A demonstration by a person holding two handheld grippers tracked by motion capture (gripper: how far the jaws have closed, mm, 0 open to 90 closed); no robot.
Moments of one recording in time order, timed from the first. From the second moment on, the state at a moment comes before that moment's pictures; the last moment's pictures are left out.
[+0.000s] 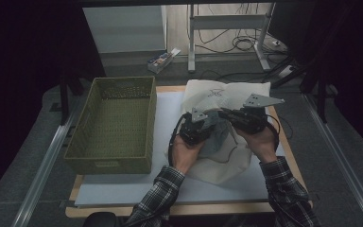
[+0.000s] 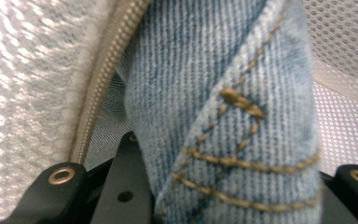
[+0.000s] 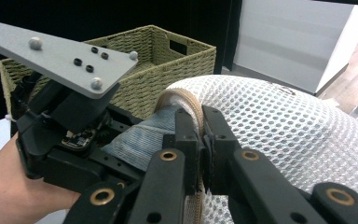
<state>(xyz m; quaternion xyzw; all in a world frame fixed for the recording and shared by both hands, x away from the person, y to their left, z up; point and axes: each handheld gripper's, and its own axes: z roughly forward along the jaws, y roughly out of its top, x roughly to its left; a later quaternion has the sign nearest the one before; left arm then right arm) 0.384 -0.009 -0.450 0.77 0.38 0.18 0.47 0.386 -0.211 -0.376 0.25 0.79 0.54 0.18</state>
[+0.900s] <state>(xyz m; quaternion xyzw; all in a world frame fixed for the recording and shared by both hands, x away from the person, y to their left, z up) 0.406 -0.012 -0.456 0.76 0.41 0.17 0.47 0.380 -0.202 -0.378 0.23 0.80 0.53 0.17</state>
